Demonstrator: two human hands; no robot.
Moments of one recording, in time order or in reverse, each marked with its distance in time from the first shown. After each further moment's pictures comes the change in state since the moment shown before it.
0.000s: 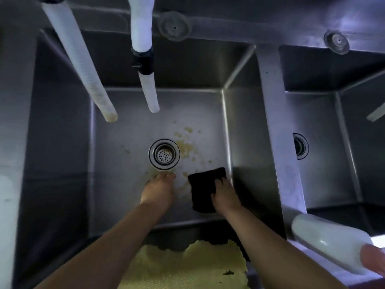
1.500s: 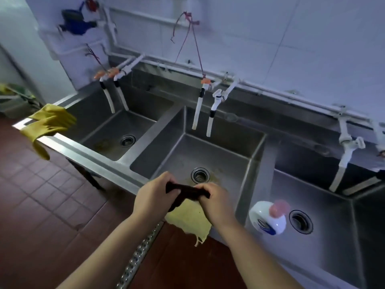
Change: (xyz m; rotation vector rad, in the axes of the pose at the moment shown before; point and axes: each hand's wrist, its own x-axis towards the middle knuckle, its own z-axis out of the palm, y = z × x) left_hand -0.384 0.144 0.023 -0.506 1.012 -0.277; right_hand -0.335 0.022 -0.081 0.412 0.272 -0.921
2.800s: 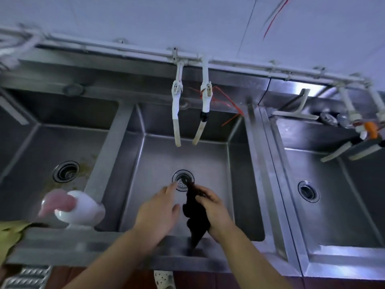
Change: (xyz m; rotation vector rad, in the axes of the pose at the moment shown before) left_hand -0.088 0.314 0.398 0.318 -0.539 0.404; right_hand -0.133 0.362 -0.323 1.128 0.316 0.658
